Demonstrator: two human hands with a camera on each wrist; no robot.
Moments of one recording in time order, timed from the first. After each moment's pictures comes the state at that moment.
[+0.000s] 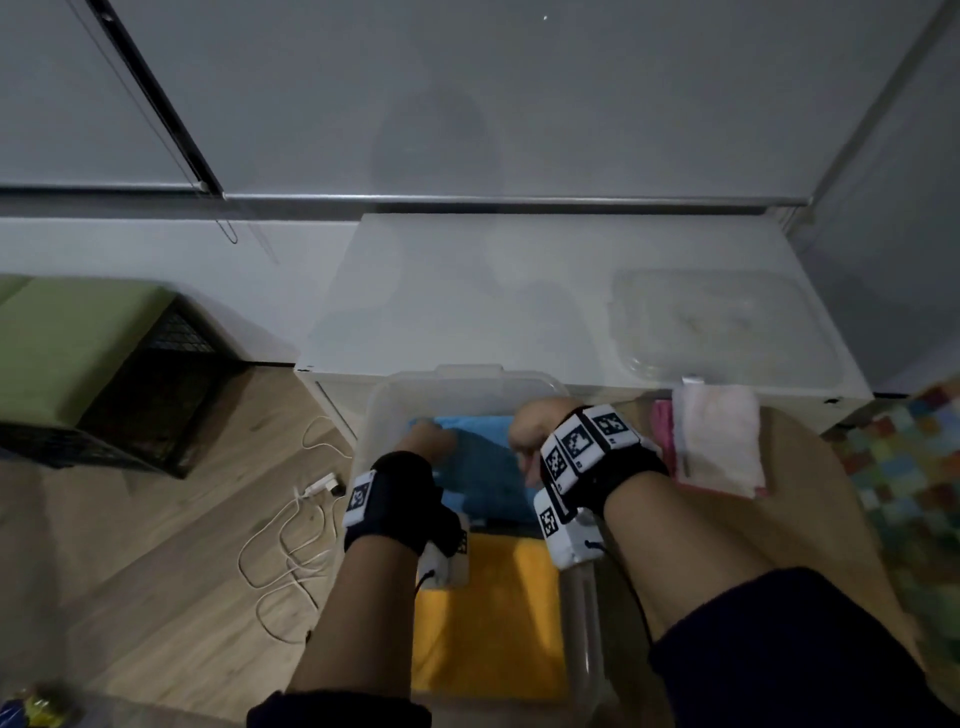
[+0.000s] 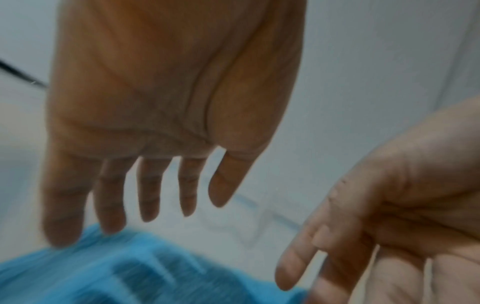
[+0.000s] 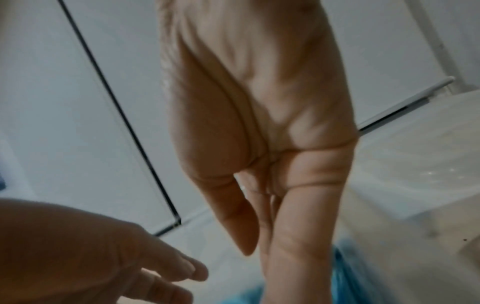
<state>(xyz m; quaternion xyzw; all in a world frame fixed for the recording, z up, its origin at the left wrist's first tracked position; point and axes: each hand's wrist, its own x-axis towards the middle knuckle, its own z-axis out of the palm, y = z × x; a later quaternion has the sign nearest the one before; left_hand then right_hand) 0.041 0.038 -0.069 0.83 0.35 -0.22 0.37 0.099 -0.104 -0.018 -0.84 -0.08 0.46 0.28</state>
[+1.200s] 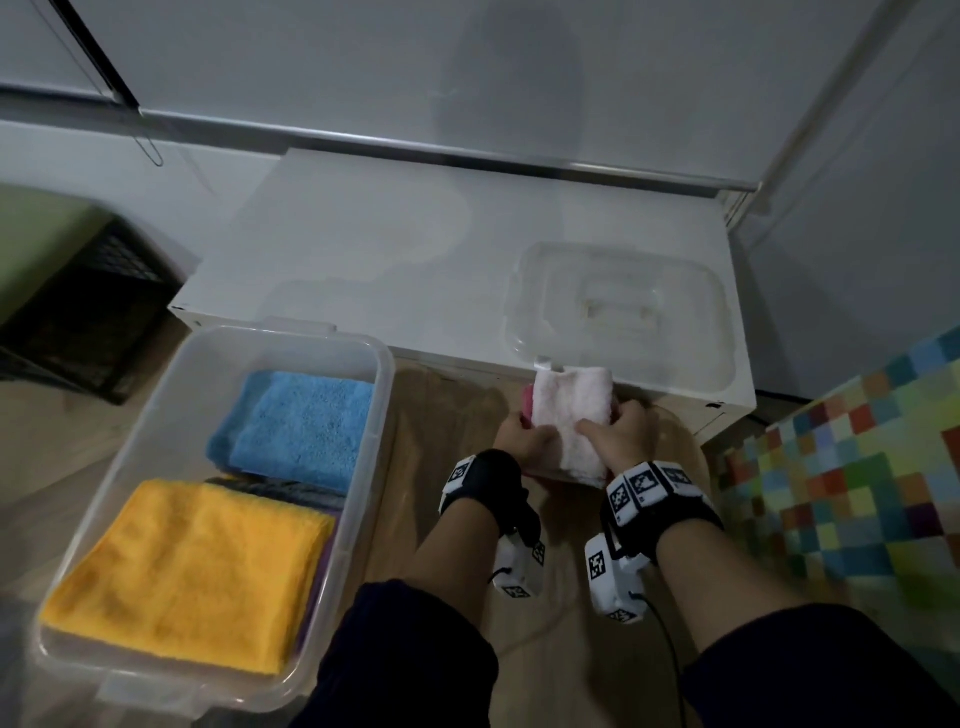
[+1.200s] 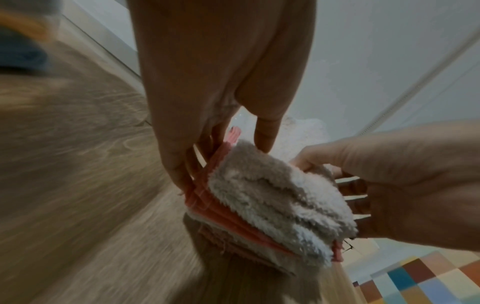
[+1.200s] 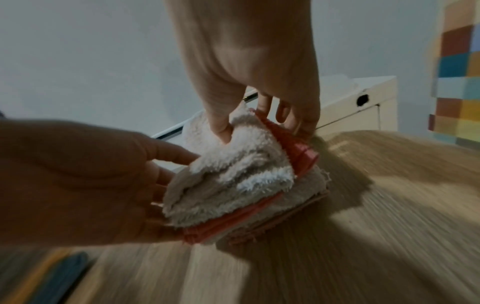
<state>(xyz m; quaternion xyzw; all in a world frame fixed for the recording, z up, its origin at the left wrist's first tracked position) 0.161 -0.239 -0.140 0.67 0.38 -0.14 0.63 0.213 -0.351 -0.118 -0.89 0.12 0.20 0.38</state>
